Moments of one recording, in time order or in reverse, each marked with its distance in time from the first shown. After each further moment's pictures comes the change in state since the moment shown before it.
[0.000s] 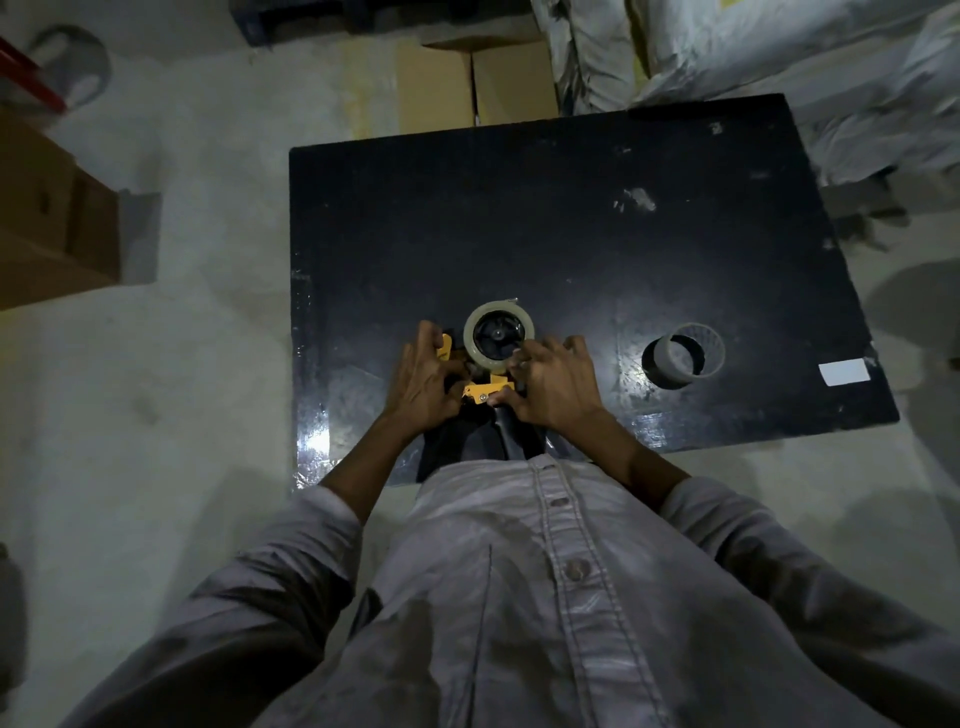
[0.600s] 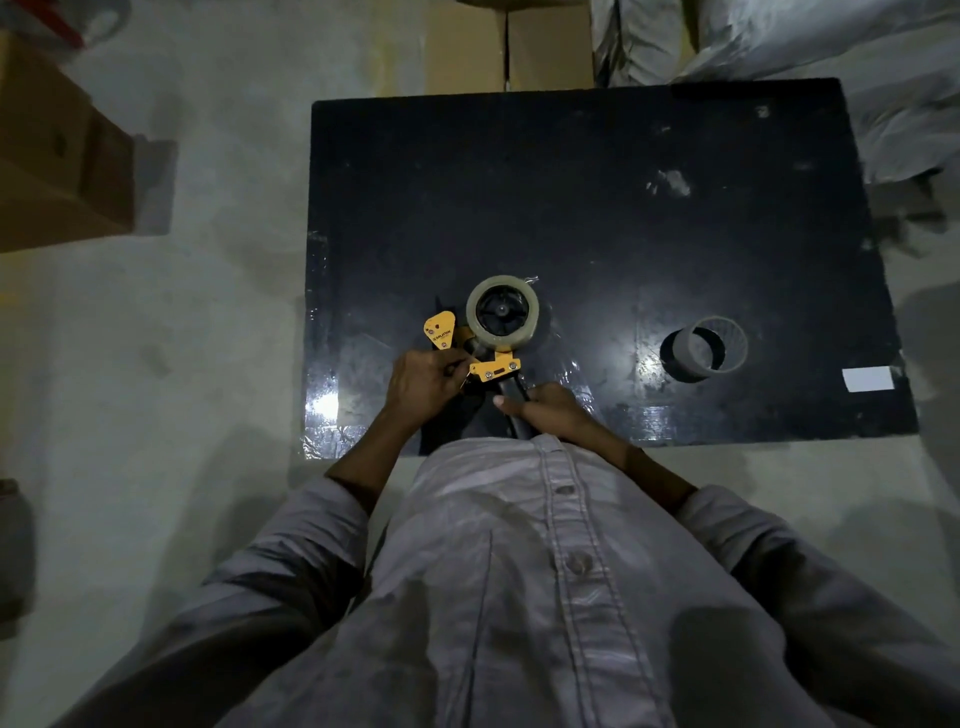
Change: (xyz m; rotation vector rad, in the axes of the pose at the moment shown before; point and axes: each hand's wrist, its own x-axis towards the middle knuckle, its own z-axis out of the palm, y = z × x) left_hand -0.034 -0.010 0.017 -0.206 0.184 -0.123; right_hand -0.029 -0.023 0.033 0.888 -0.676 0.552
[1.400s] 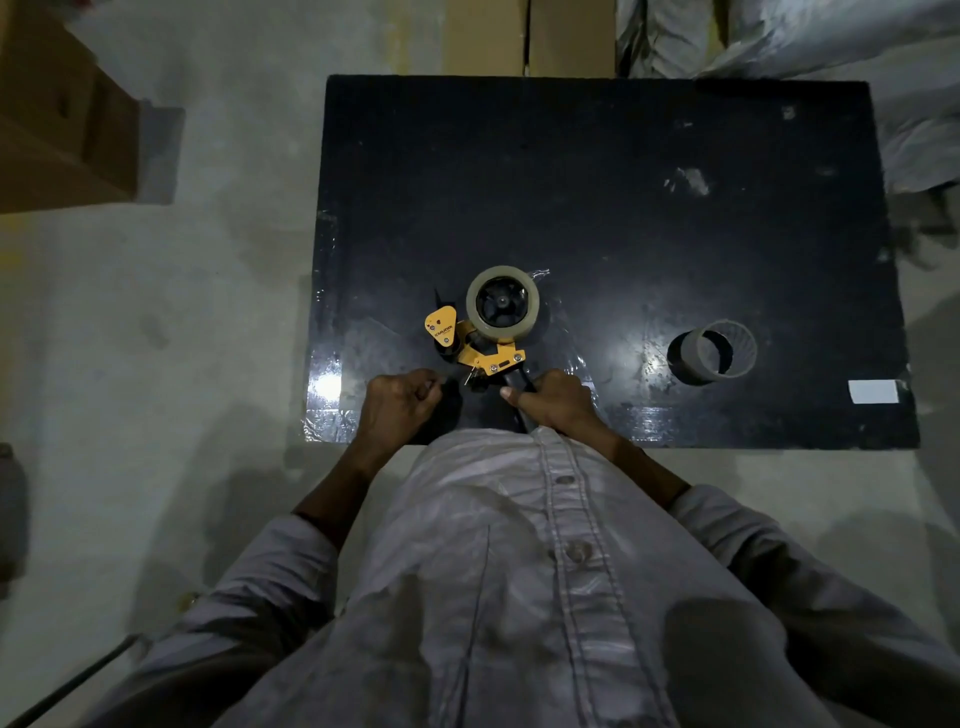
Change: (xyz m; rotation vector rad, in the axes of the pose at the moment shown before) left_hand -0.063 -0.025 -0.014 -0.089 0.059 -0.074; right_hand -0.006 -0.023 -0.003 -0.331 0.109 -0.006
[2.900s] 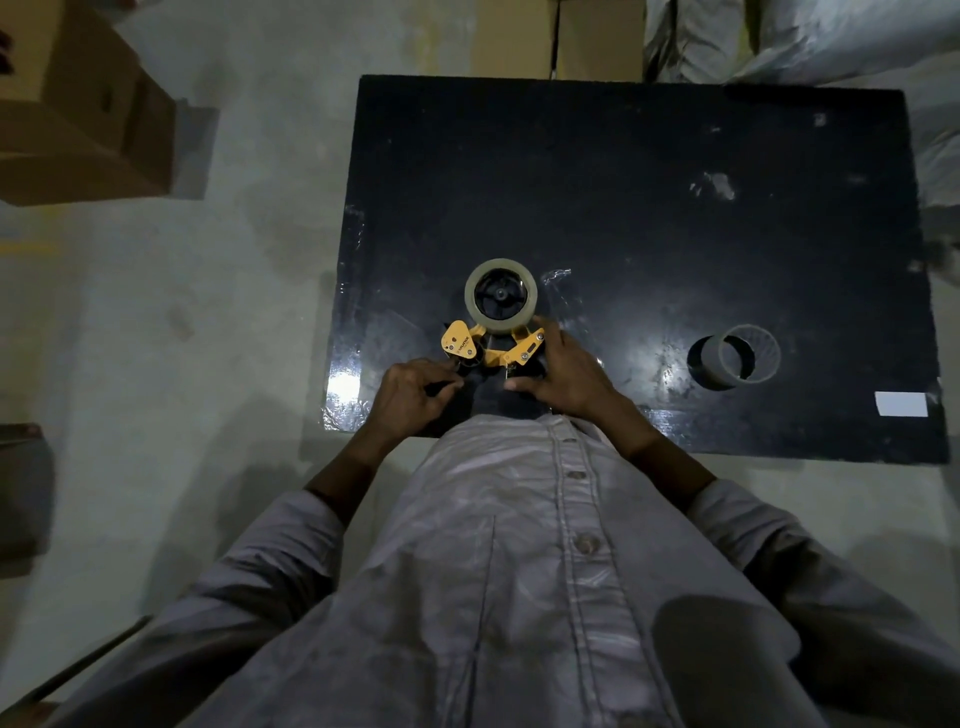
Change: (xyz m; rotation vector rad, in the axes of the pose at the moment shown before) left_hand 0.005 -0.004 -0.010 -0.049 -0.068 0.087; right_hand 0.007 -0.011 -0.024 -0.019 0.090 -0.373
